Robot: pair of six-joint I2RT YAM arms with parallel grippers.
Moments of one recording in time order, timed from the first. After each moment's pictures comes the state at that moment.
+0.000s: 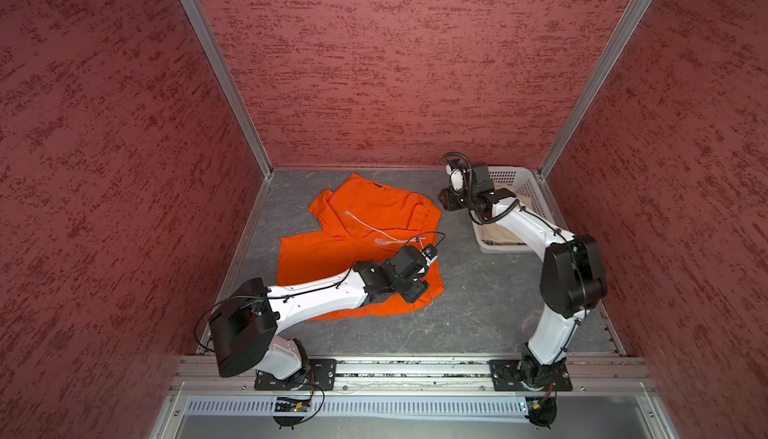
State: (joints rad) left arm -1.00 1.44 0.94 -0.35 -0.13 -0.09; right arm 0.31 1.76 1.44 -0.36 -0.13 0.10
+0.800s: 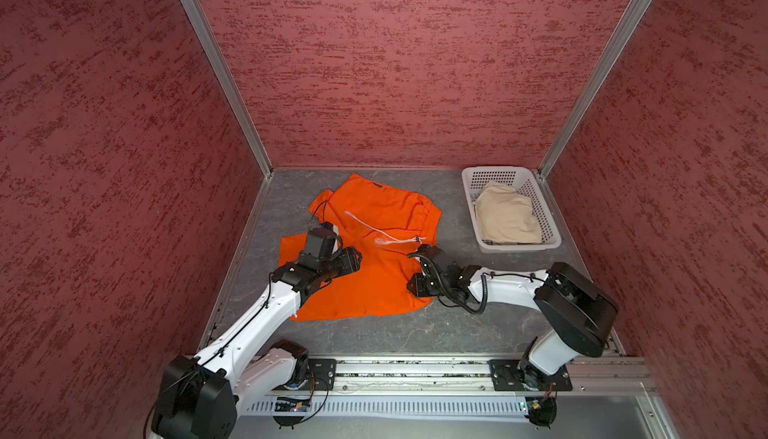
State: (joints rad) left arm -0.34 1.03 0.65 -0.45 0.13 -0.64; right arm 0.81 1.63 0.71 -0.01 -0.16 0.78
